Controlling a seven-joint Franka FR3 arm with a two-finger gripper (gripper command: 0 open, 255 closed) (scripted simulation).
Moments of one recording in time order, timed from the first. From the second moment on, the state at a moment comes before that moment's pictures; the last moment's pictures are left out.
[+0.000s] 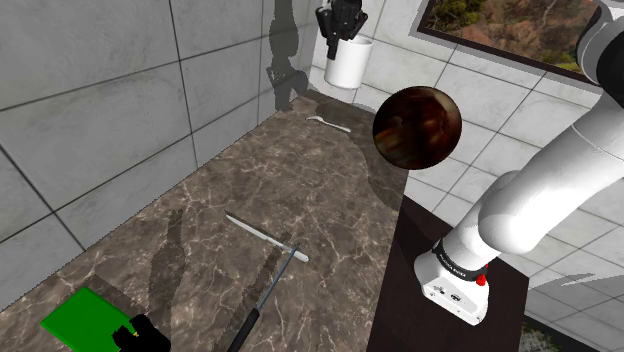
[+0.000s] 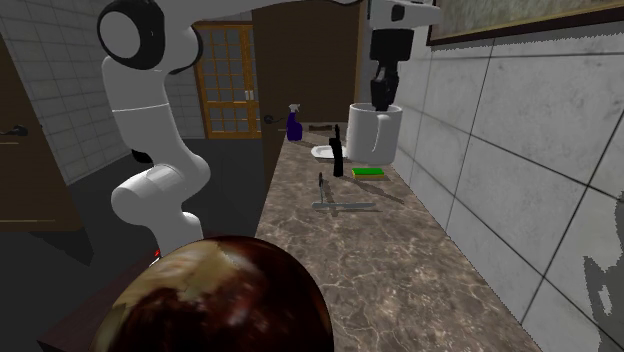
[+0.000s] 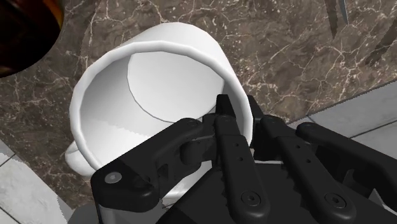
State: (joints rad) arm 0.00 -0.09 0.19 -1.56 0.02 1.44 0.40
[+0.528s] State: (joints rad) arm 0.07 -0.21 0.28 -1.68 0.06 1.45 0.55
